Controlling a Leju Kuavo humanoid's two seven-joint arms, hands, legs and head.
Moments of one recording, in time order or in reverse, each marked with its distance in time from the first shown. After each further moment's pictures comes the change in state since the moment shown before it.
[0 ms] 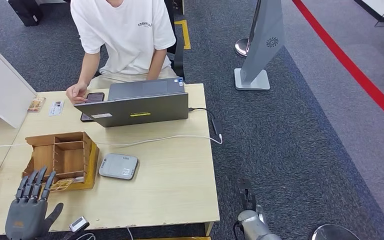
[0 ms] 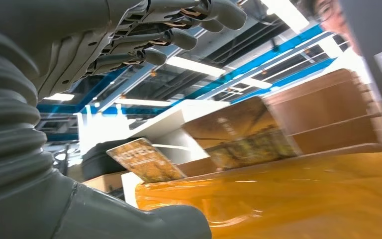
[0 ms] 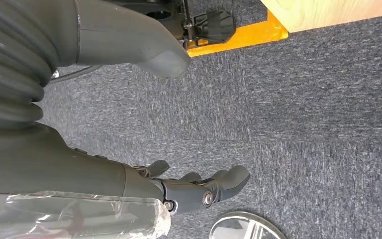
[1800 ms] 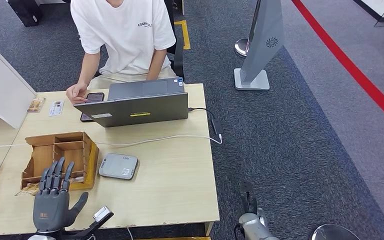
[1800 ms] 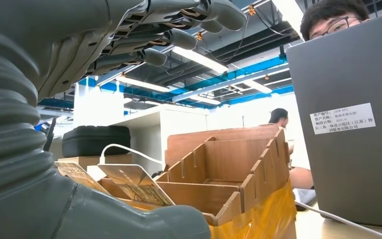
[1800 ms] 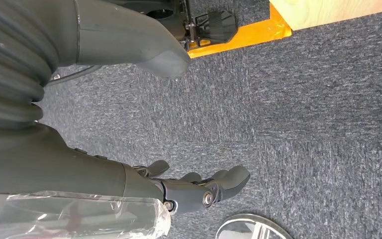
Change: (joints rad) left arm -0.005 -0.170 -0.097 -0.064 0.025 0.000 -0.012; right arm 0.018 -0.003 0.001 0.000 -0.026 -0.013 -0.012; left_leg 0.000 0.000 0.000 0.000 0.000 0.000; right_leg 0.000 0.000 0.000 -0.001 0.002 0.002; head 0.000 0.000
